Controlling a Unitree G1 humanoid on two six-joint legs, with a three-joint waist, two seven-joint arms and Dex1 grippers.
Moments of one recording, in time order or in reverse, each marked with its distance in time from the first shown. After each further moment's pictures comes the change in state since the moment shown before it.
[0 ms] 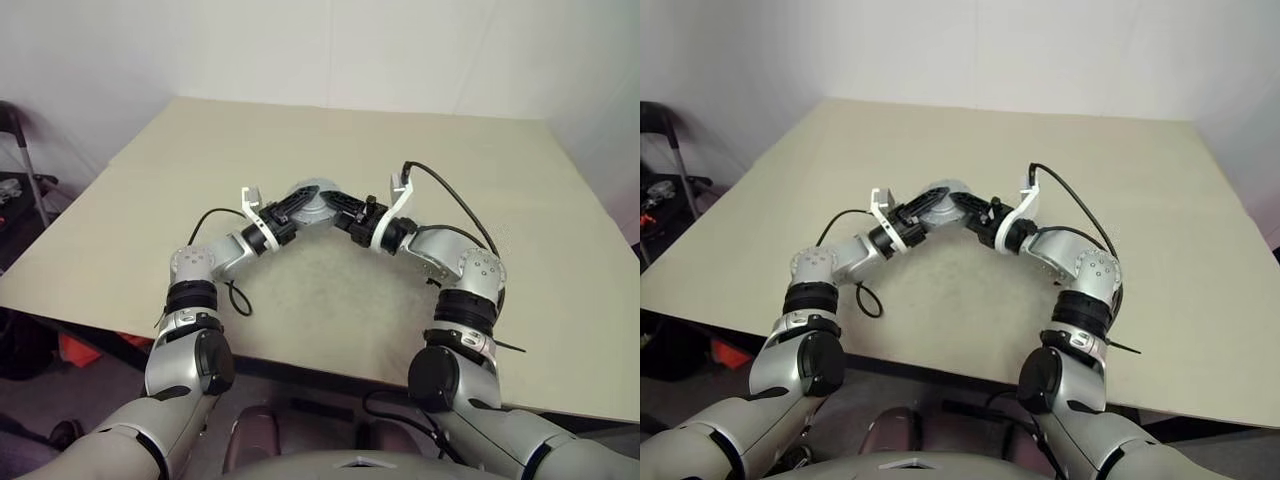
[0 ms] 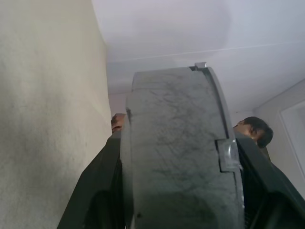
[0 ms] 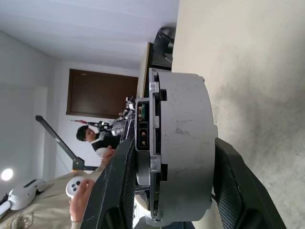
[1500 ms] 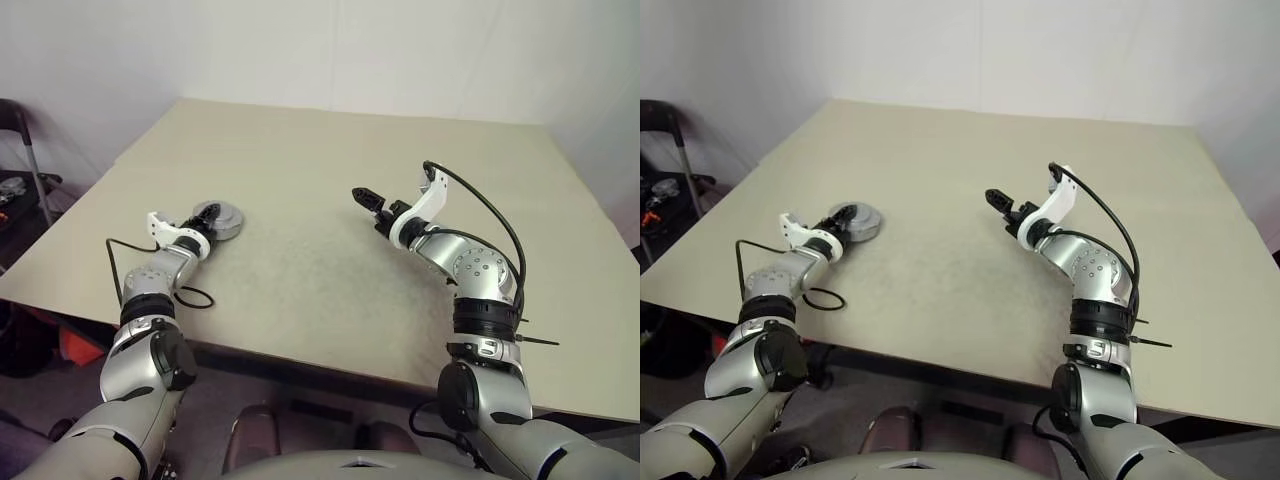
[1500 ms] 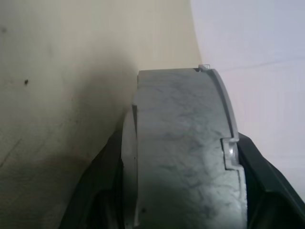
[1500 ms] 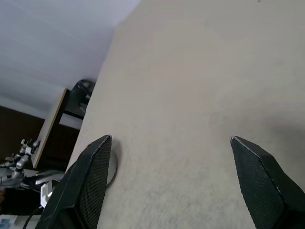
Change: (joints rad) left arm 0.042 0.204 0.154 0.221 0.156 -0.607 0.290; right arm 0.093 -0.167 0.280 -0.044 -0.406 -0.414 0.241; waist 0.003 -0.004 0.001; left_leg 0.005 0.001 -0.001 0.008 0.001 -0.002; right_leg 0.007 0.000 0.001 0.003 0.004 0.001
